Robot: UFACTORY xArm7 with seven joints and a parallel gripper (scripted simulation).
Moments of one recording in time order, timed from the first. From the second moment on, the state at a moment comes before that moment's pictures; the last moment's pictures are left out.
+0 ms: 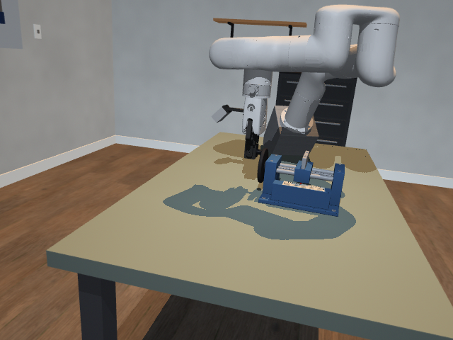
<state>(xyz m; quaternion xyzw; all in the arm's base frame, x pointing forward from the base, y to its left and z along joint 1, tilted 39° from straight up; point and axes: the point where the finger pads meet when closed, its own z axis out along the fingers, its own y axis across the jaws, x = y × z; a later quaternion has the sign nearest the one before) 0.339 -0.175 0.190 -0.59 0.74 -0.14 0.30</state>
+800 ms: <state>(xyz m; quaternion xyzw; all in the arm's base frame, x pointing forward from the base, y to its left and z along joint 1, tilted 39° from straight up) 0.392 -0.185 0.201 -0.59 0.74 -0.15 0.30</state>
